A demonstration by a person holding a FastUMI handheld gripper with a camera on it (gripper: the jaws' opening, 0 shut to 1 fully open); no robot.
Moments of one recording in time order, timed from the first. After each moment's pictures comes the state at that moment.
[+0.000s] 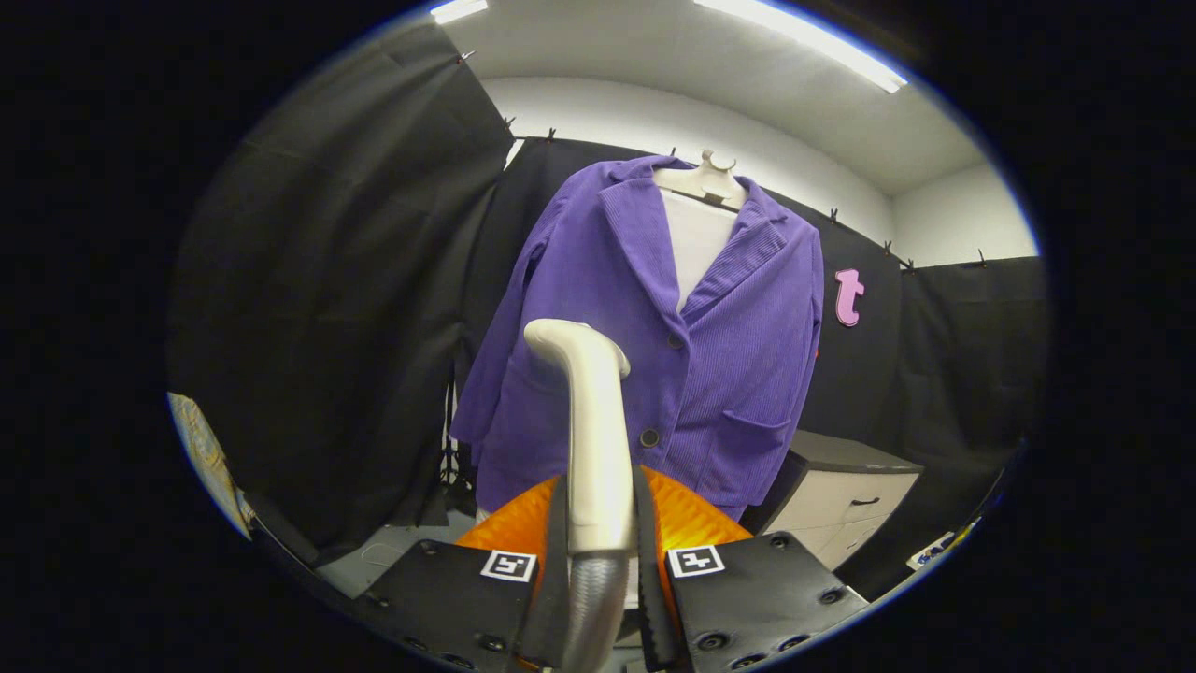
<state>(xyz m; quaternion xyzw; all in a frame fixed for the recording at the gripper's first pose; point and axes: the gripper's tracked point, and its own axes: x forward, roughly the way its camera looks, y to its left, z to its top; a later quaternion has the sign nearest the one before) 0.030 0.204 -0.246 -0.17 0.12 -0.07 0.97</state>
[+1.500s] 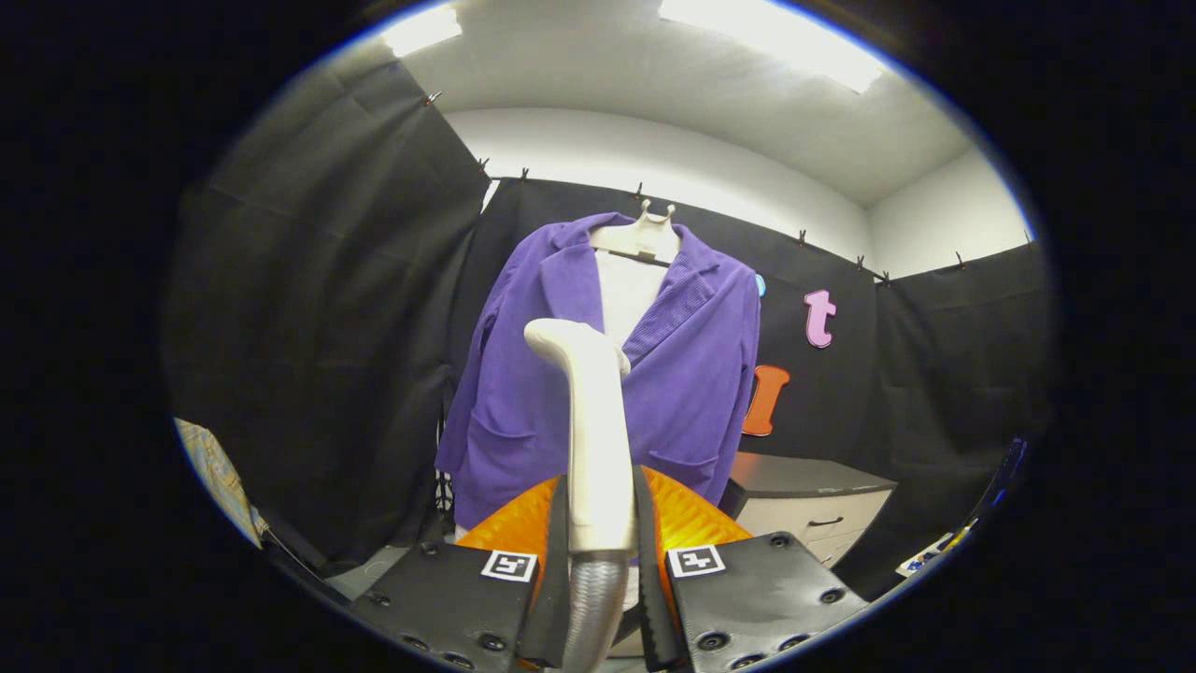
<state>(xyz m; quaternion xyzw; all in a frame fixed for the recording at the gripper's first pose) -0.020 0.143 -0.120 -0.14 0.05 -0.08 0.99</state>
